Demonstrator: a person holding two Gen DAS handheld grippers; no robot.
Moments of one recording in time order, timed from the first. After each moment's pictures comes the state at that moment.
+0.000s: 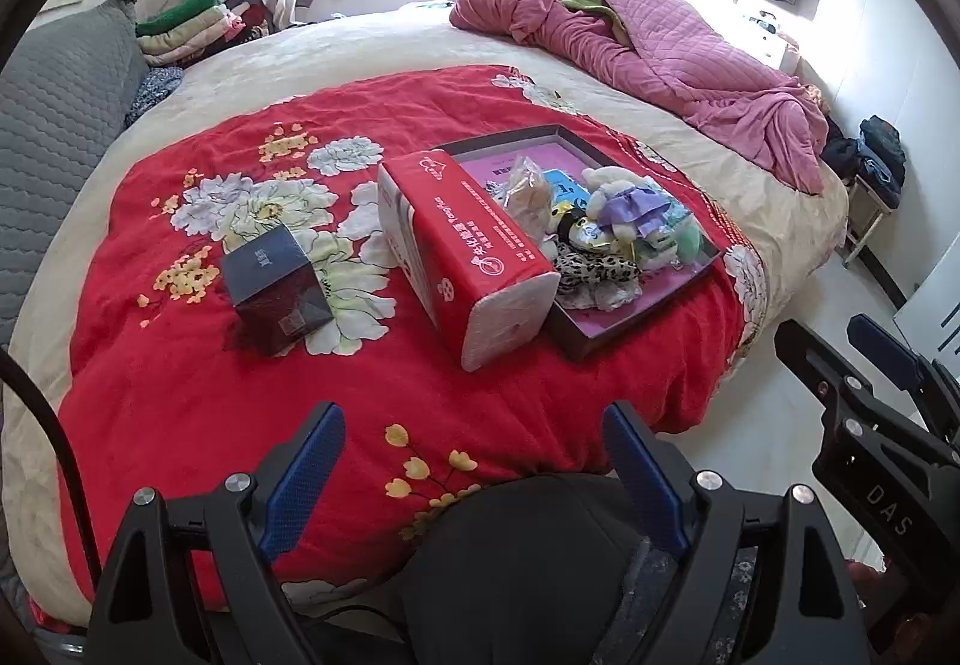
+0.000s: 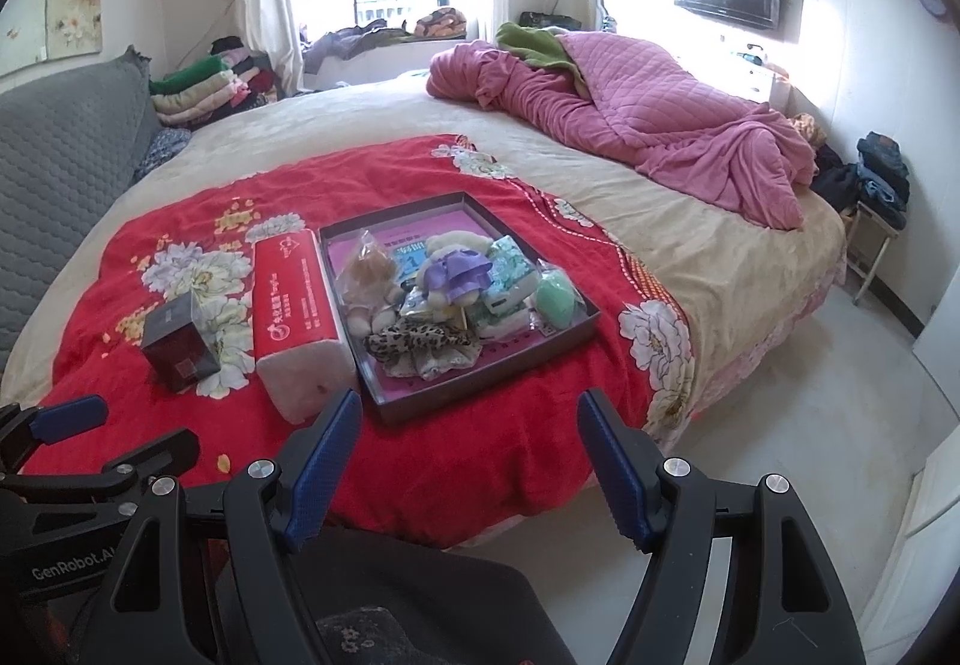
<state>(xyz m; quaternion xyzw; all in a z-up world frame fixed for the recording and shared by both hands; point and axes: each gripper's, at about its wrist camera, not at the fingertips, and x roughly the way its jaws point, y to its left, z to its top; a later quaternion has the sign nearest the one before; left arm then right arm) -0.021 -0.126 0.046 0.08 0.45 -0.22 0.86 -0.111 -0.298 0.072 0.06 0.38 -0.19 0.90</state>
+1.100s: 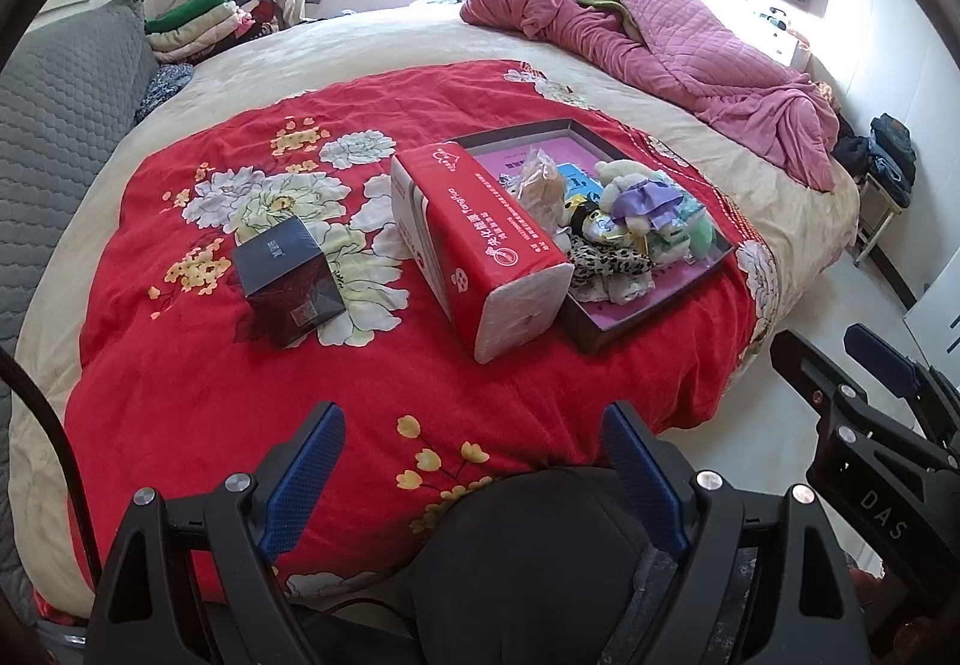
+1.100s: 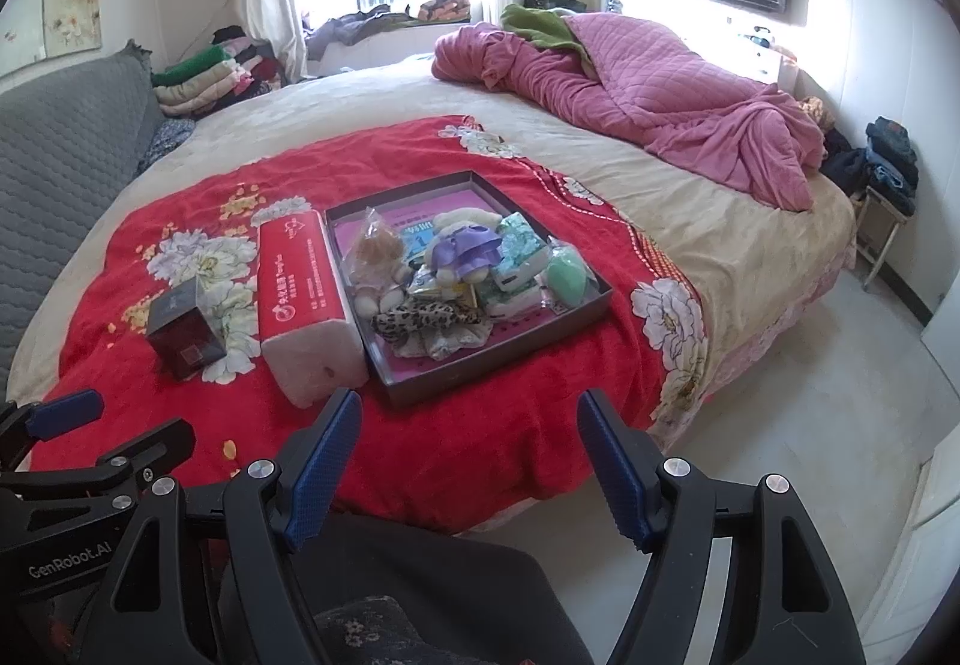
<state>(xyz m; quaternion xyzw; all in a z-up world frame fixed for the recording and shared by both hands) -0.020 -0.122 0.042 0.09 0.45 -0.21 0.86 -0.109 -0.297 0.059 0.07 0.40 -0.18 0.90</state>
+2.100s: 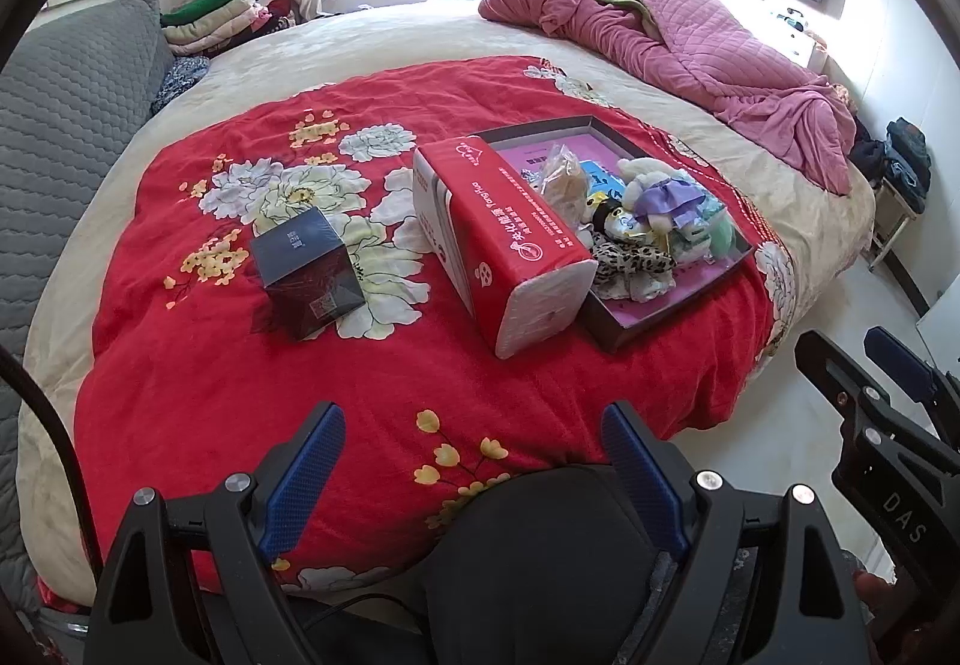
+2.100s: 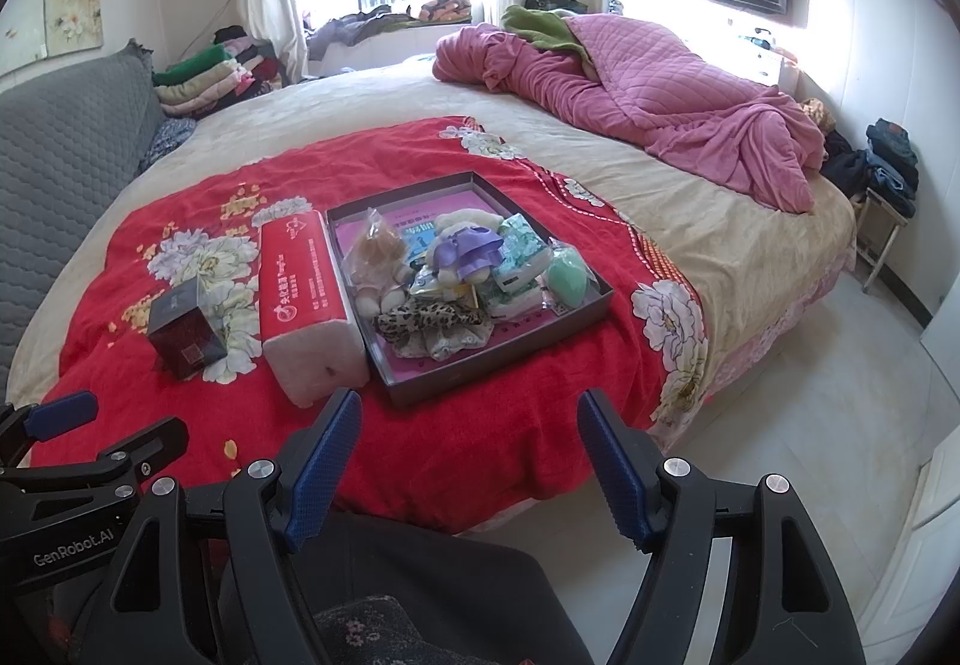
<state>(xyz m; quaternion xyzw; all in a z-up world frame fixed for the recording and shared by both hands) -0.019 -0.115 0.040 0.09 0.45 -0.19 0.87 -0.108 -0.295 0.060 0.07 0.40 -0.18 0.90</state>
